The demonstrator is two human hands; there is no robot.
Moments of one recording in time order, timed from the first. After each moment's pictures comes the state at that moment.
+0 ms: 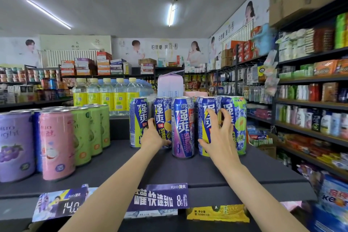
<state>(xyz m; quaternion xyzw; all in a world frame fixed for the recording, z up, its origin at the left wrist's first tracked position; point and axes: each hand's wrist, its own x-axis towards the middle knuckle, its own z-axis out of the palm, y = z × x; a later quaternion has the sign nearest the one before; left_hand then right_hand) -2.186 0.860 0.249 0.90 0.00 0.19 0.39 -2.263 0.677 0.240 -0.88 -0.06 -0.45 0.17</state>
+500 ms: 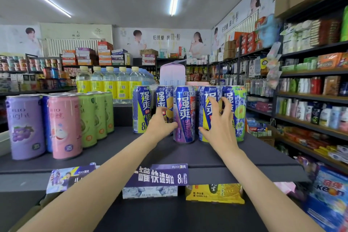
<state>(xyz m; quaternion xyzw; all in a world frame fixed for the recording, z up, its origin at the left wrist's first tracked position) -2.234 0.853 0.256 0.85 -0.11 0.18 0.49 -2.270 0.679 0.242 -0.88 -0.04 -0.44 0.18</state>
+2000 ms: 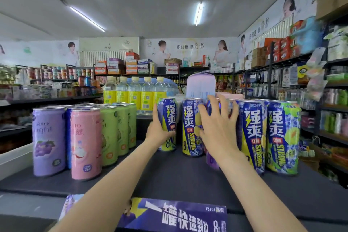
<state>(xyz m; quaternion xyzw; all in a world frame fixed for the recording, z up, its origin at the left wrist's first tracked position) -2.178 0.924 0.273 0.86 -0.01 0.24 0.45 -2.212 0.756 0.279 -0.81 -0.09 -0.58 -0.01</state>
